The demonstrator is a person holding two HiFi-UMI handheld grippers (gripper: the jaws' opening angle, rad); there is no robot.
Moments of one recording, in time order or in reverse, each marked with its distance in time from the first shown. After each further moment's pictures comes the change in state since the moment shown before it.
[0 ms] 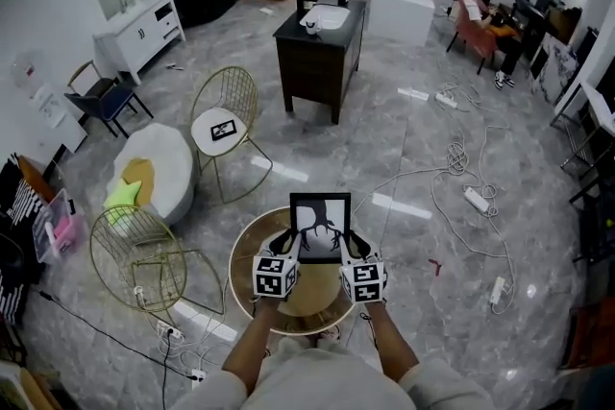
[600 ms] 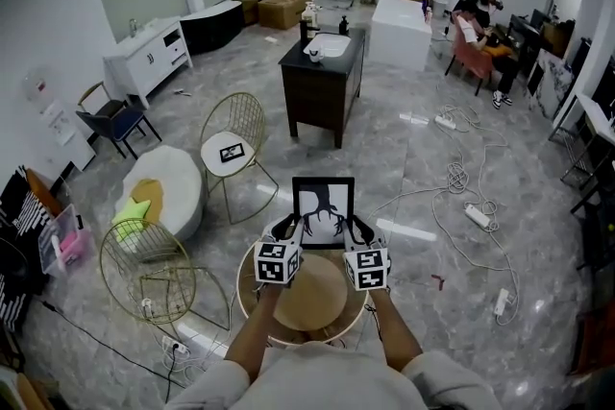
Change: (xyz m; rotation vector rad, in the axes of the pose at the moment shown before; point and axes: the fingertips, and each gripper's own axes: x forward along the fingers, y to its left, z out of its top) left arm -0.018 0.003 0.089 0.072 -0.151 0.004; right arm -0.010 -0.004 0.087 -0.061 -0.158 -0.023
